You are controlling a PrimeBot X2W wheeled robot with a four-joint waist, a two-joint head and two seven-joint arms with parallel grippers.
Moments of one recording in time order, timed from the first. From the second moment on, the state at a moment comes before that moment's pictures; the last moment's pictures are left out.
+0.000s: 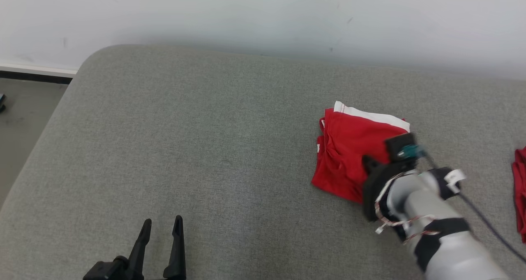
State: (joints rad) left arm 0.00 0.05 -0.13 0.15 -0.35 -0.03 -0.26; right arm -0.78 -0.14 0.43 1.13 0.33 0.13 -0.01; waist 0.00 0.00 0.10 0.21
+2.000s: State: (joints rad) left arm 0.07 0.06 0.08 0.16 -0.17 -0.04 -0.26; right arm -0.26 -0.21 0.20 0.53 0.34 0.13 -0.24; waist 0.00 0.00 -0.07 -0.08
